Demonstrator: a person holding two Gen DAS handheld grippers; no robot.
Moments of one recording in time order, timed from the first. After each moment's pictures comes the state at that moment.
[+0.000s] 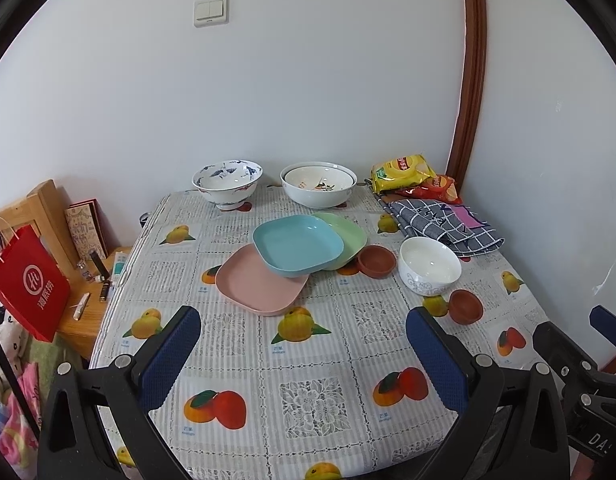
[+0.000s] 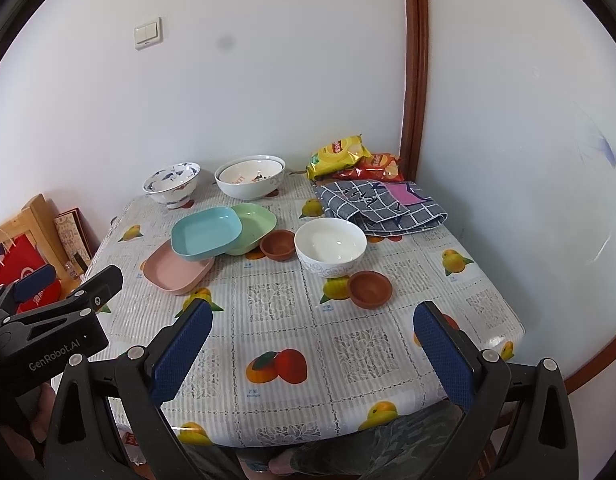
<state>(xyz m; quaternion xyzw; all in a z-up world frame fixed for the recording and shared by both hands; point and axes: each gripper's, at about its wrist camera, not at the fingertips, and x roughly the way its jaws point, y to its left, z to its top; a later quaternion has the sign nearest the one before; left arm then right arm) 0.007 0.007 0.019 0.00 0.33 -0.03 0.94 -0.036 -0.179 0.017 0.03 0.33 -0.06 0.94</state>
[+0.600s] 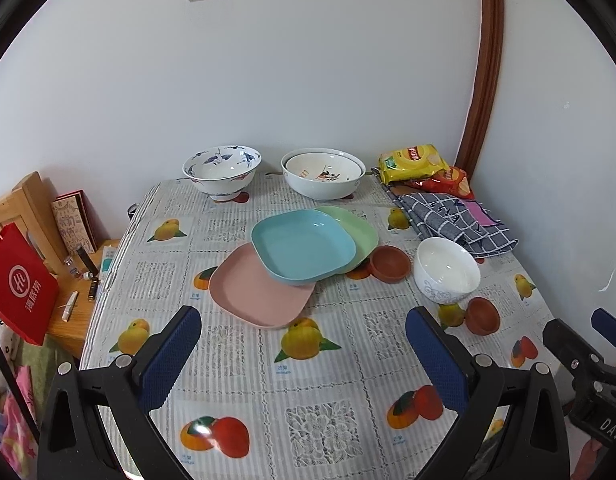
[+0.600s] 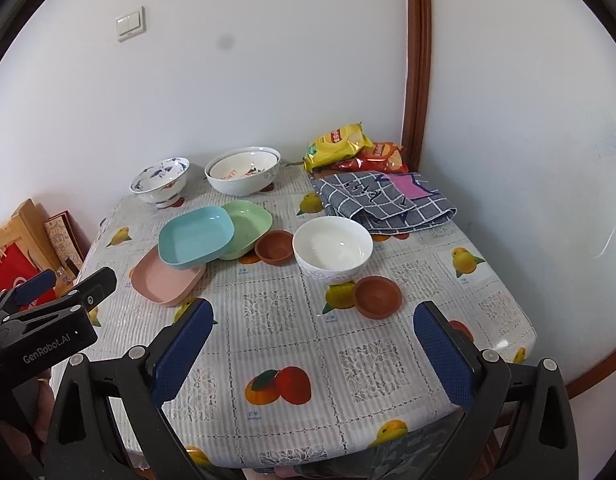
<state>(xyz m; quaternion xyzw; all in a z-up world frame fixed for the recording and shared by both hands) 0.067 0.018 0.002 -0.01 0.36 -0.03 0.93 0.020 -0.184 0.004 0.04 0.36 -0.07 0.93</state>
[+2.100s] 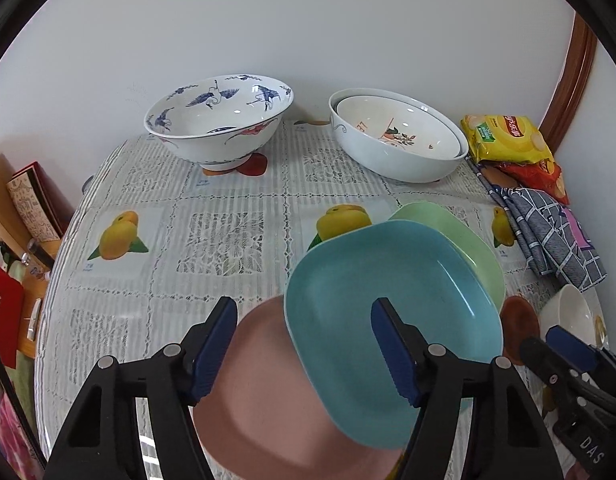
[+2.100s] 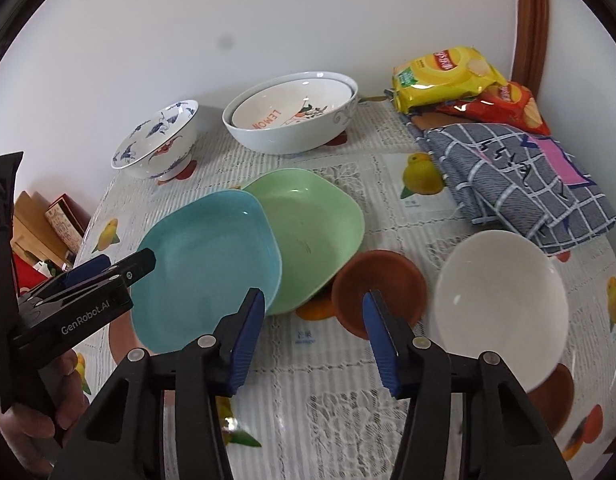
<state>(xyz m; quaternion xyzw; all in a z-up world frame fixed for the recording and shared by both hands) 0.291 0.060 -0.108 -0.02 0.46 -0.02 0.89 0.259 -0.128 -0.112 0.08 0.46 0.03 0.88</state>
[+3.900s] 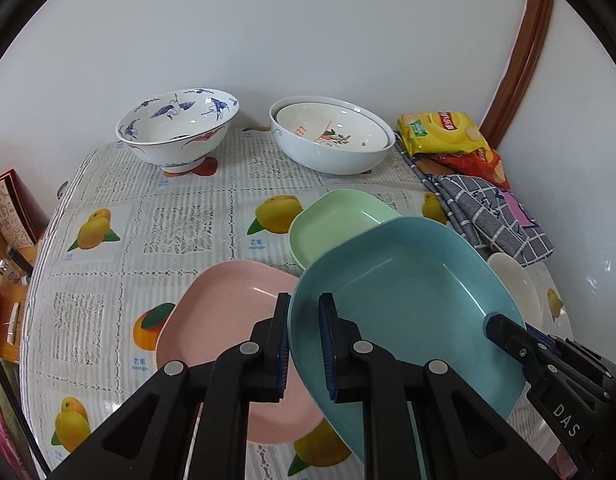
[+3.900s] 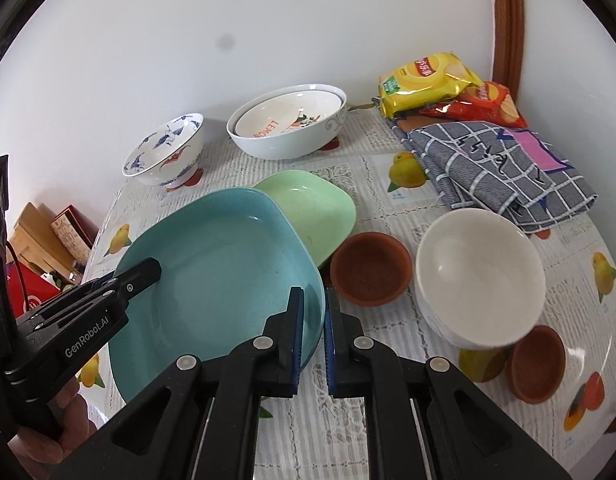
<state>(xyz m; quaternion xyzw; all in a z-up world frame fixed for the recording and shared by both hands) 0.237 0.044 -0.079 -0.04 0.44 -0.10 0.89 0.207 -0.131 -0.085 0.10 0.44 0.01 0.89</state>
